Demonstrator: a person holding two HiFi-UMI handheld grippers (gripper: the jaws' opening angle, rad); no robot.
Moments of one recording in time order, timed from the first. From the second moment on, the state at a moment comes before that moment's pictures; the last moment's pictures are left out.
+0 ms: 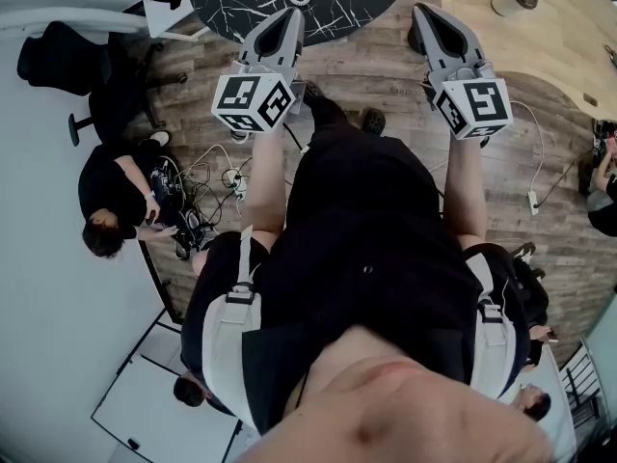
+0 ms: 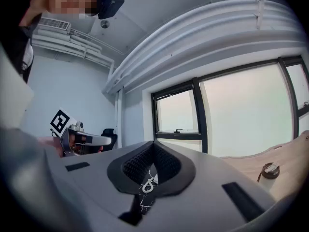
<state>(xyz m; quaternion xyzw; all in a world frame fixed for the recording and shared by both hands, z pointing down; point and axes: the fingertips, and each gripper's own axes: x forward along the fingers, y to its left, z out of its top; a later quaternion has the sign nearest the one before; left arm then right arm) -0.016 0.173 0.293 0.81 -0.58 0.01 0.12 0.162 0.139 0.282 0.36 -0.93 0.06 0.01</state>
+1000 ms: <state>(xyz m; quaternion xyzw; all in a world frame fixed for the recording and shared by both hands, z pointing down) -0.009 0.175 0.312 0.80 -0.59 0.04 0.12 0.161 0.138 0.300 0.36 -0.93 0.07 0.01</state>
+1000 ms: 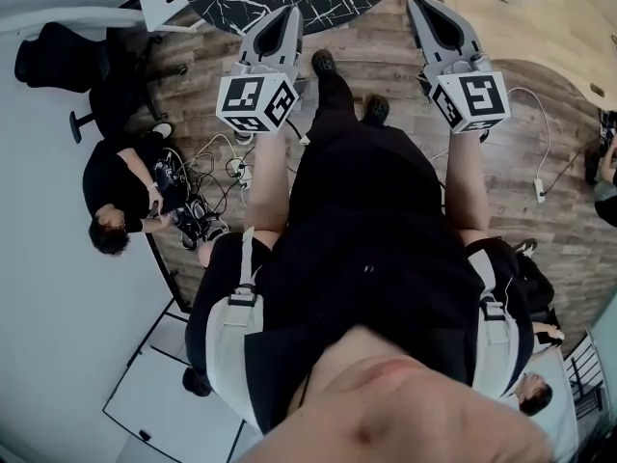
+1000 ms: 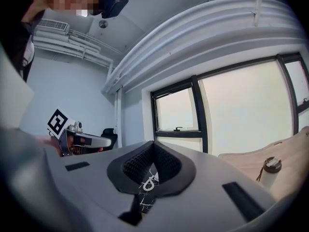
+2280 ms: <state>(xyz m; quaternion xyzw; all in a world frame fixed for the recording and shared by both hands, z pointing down) -0.125 -0.022 0.322 0.82 -0.55 0.05 0.14 0.049 -0.029 0.293 0.42 -0.90 0.07 0.05</state>
